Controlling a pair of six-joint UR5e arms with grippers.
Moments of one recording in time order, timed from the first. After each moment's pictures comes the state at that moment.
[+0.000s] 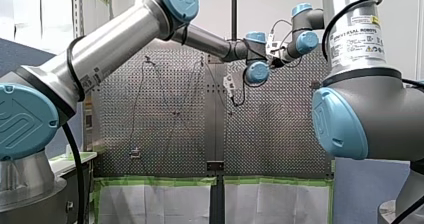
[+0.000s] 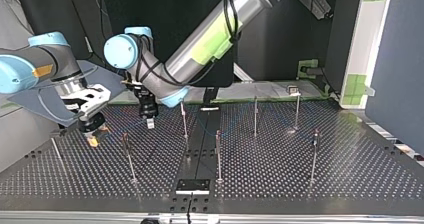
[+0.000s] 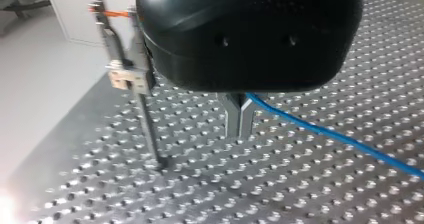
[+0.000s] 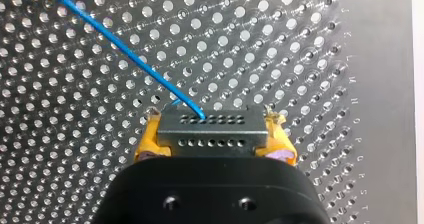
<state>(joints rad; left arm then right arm) -0.81 -2.38 -0.86 -2.95 -2.38 -1.83 1.79 -1.27 1.40 -0.02 1.22 1.82</state>
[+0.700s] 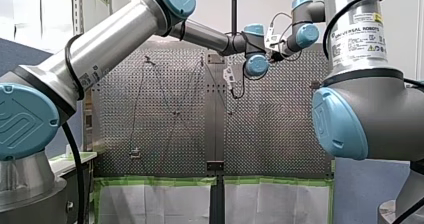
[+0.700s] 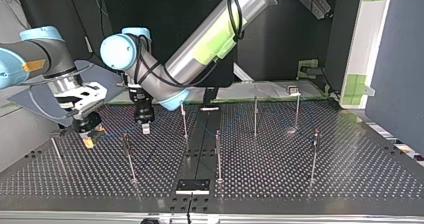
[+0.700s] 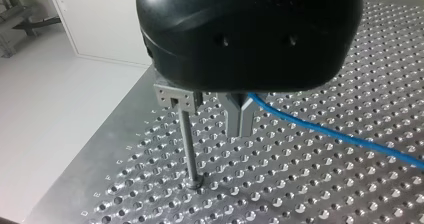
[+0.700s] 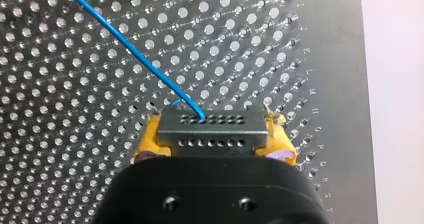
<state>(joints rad) -0.81 -2.35 -0.85 -2.94 -2.35 -1.78 1.79 -1.32 1.40 -0.01 1.22 1.82</state>
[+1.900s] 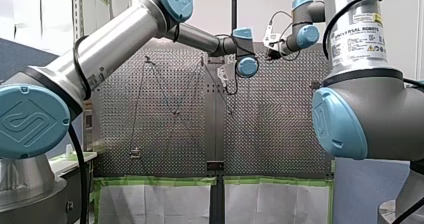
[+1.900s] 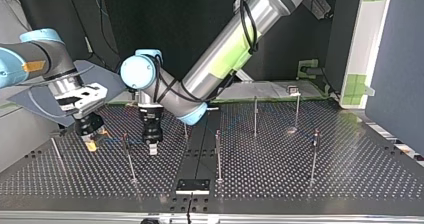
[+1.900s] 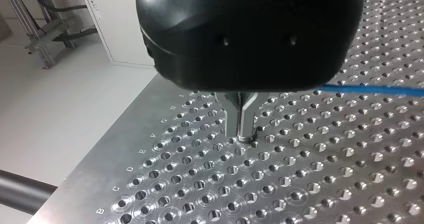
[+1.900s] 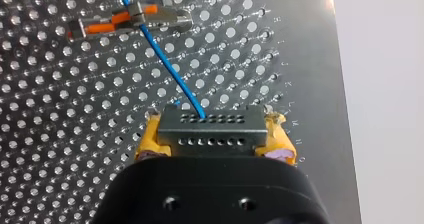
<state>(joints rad) -0.72 -2.35 -0.84 -2.82 -2.25 -1.75 1.79 -1.32 1.40 -0.06 1.15 1.83</state>
